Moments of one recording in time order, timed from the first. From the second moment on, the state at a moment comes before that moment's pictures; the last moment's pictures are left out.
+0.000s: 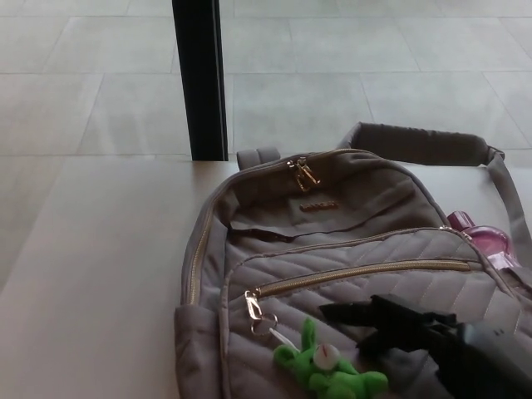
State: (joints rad) left_arm 0.22 0.63 0.42 1.25 -0.14 -0.19 -0.25; right_arm 0.27 -0.47 0.21 -0.72 -0.42 -0.03 0.23
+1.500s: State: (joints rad) left_arm 0.21 0.63 0.42 1.26 -0.14 -0.21 -0.26; right_arm 0.24 -0.47 0.22 -0.69 -0.57 -0.02 0.22
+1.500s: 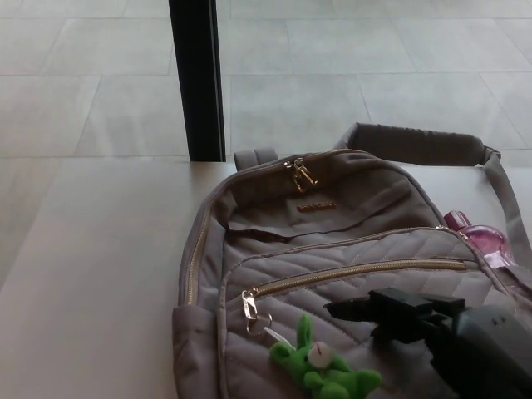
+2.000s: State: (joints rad) left_arm 0.21 0.63 0.41 1.26 -0.14 -0.22 -0.26; right_arm 0.22 -0.48 0.21 -0.67 -0.58 -0.02 0.23
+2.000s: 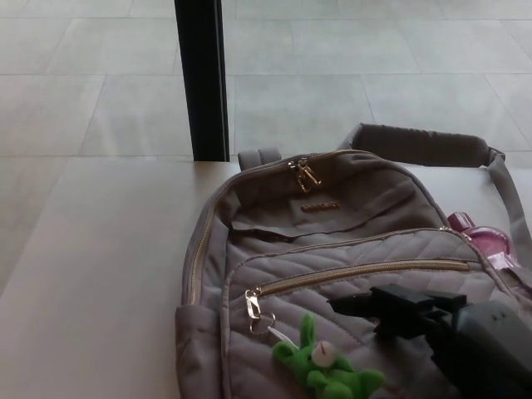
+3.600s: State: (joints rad) left_arm 0.20 0.63 0.40 1.25 -0.14 -0.24 -0.26; right_arm 0.21 -0.44 0.30 -0.70 -0.71 -0.01 0.21
